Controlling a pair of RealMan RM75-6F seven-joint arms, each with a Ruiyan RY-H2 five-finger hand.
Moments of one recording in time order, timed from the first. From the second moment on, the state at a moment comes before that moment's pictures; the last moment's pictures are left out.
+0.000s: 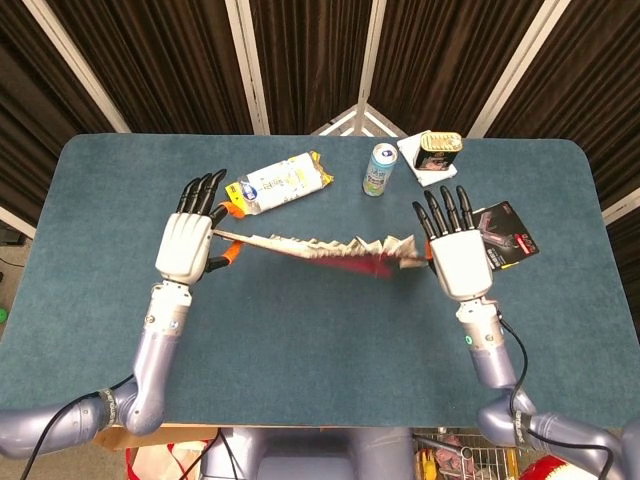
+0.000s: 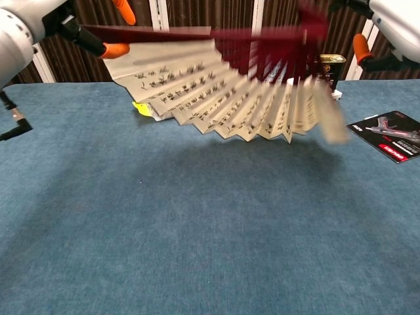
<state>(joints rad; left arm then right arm) -0.71 -1.59 -0.34 -1.65 1.18 1.36 0.39 0.61 -1.56 0.20 -1.33 -1.44 1.48 -0.48</state>
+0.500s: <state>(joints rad) -0.65 -1.53 -0.29 -1.71 1.22 1.36 0.36 0.50 -1.50 0.12 -1.46 -1.51 1.52 -0.47</state>
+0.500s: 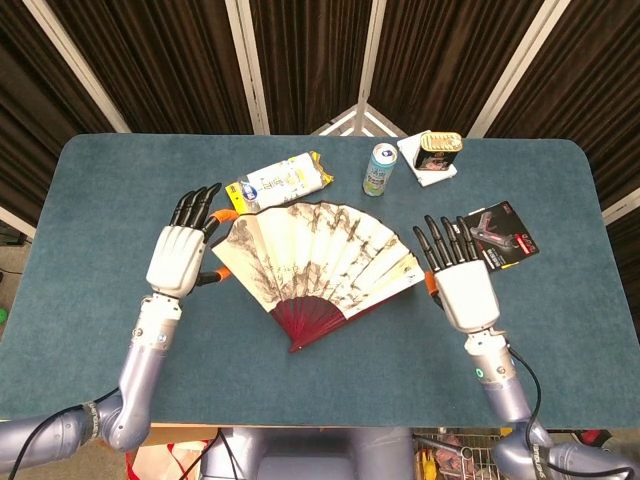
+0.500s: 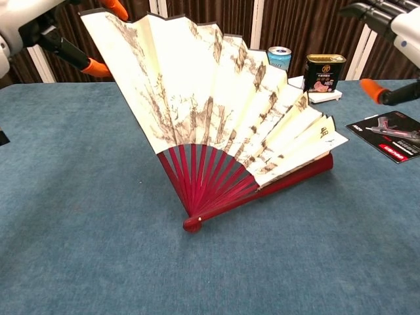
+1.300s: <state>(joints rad) -0.57 -1.29 -0.31 -1.88 1.27 1.40 0.32 0.48 -1.45 0.17 -1.59 -1.51 1.50 -0.50</state>
